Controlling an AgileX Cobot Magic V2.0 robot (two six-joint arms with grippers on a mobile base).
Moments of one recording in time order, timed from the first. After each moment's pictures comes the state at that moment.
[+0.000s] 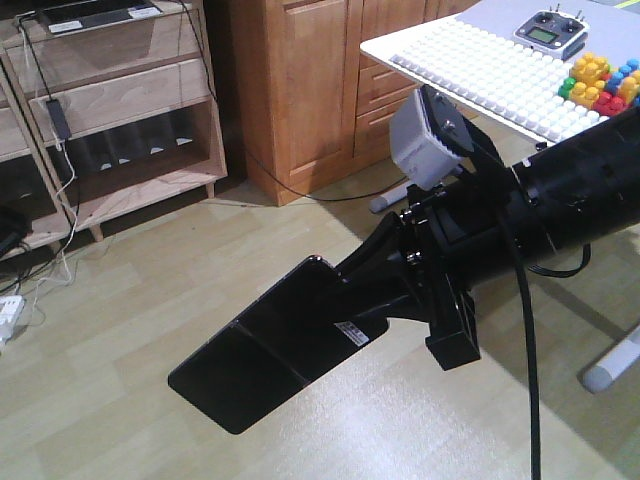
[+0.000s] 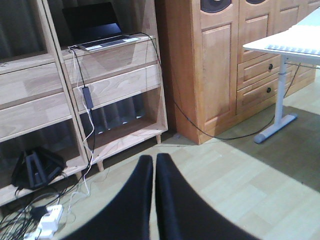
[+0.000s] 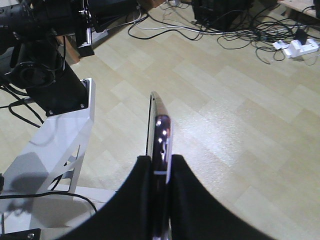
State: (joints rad) left arm 0.05 -0.01 0.03 -0.03 0.18 0.15; right arm 0.35 1.40 -1.20 0.98 1.22 -1.21
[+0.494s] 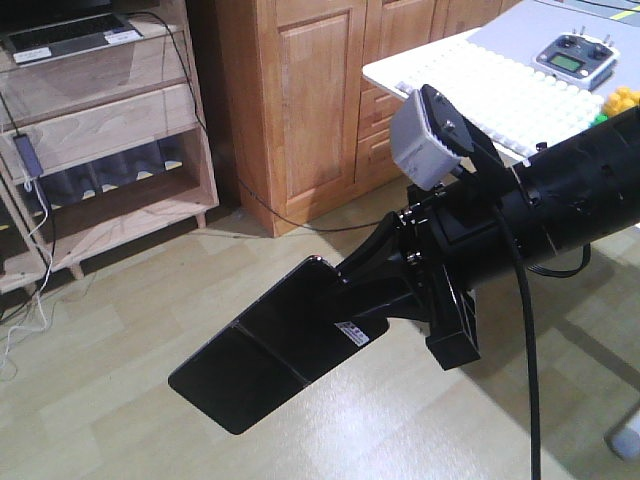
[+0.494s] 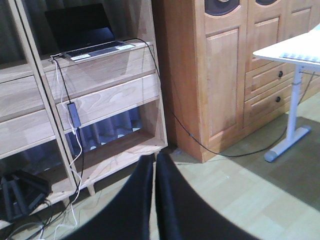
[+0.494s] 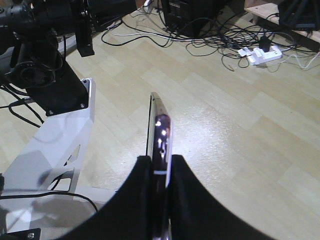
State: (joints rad) left arm 0.05 -0.01 0.03 -0.03 0.18 0.15; right arm 0.35 1.40 -1.20 0.98 1.22 -1.21
